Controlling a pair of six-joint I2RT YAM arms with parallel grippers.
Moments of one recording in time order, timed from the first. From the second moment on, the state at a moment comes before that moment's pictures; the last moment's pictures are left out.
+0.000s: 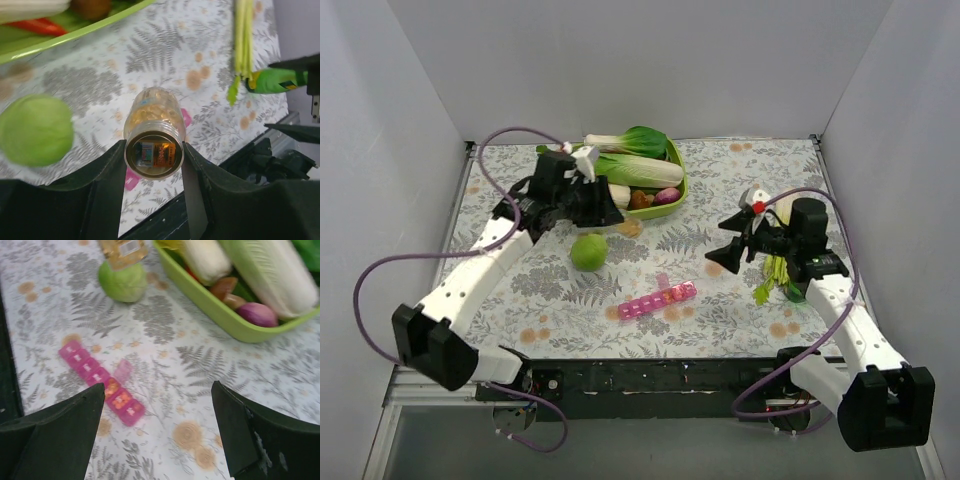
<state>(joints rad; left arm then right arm) -0.40 1.30 1.27 -0.65 0.28 -0.46 0.18 1.01 0.68 -0.09 -1.00 -0.31</state>
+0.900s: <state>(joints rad) -0.78 2.40 2.29 -0.79 0.03 -0.32 -0.16 0.92 0.76 -0.19 -0.91 -0.28</state>
